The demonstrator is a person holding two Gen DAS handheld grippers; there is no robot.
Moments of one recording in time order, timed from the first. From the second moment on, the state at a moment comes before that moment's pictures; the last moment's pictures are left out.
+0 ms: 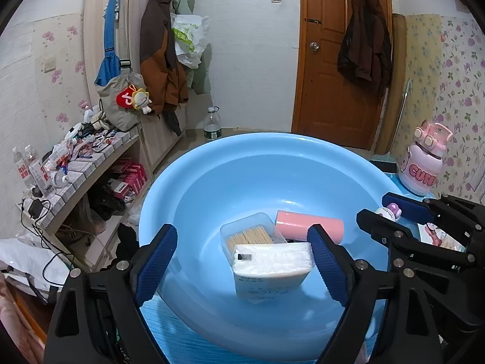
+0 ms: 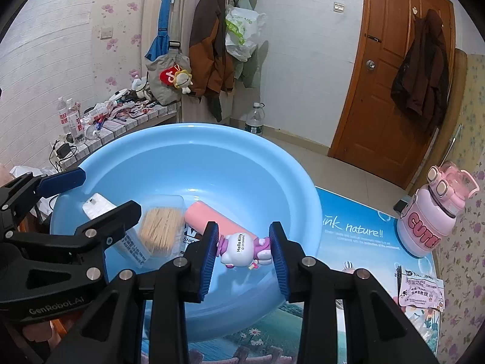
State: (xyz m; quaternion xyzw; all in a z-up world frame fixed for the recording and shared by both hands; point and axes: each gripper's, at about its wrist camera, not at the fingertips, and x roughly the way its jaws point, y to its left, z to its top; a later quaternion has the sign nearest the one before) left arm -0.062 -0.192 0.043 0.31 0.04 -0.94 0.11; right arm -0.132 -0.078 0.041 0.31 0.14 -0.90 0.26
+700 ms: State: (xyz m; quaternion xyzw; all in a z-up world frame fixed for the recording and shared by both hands) left arm -0.066 -0.212 0.054 0.30 0.04 -0.94 0.14; right arm -0.133 -0.076 0.041 0.31 0.15 -0.90 0.26
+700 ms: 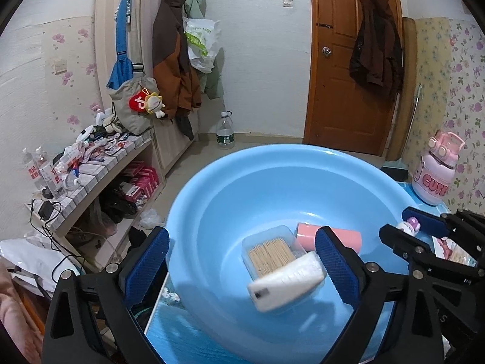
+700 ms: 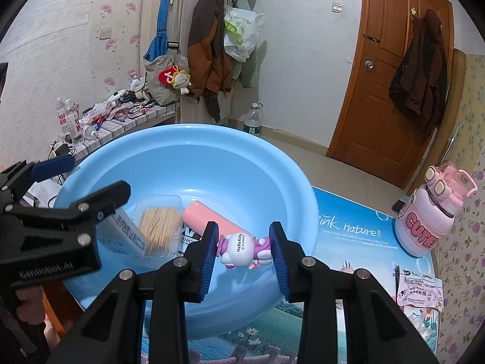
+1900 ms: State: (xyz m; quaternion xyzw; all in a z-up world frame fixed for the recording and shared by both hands) left arm -0.060 -0.212 0.056 0.30 0.04 -0.94 0.14; right arm -0.127 -0.081 0.041 0.32 0.15 -0.90 0.27
